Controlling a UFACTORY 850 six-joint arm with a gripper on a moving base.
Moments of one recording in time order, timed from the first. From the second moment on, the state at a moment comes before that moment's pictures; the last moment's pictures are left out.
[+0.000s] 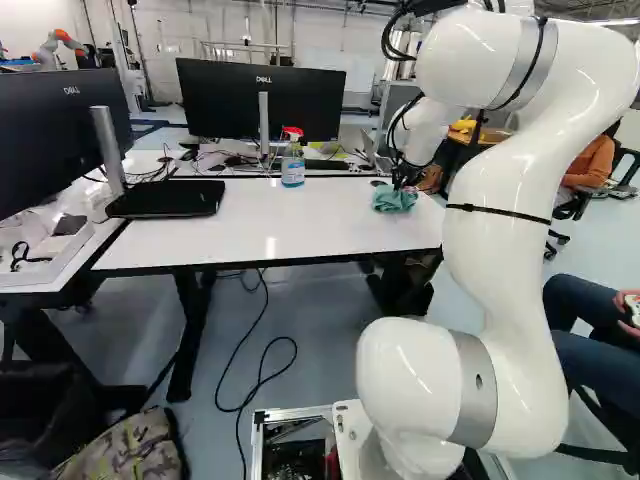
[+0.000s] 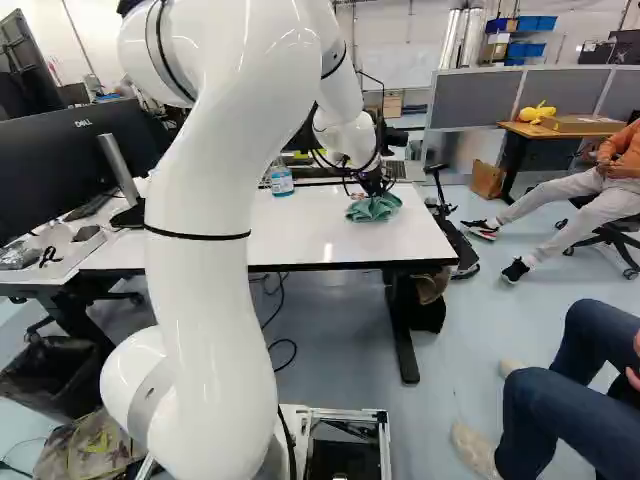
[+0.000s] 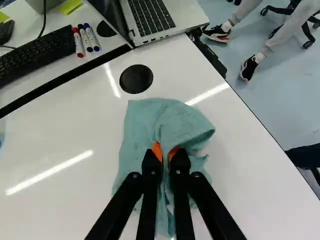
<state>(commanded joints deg) -21.3 -26.7 -73.8 5.7 -9.4 0.0</state>
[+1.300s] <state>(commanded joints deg) -17.9 -16.2 -70.6 5.7 -26.6 0.0</state>
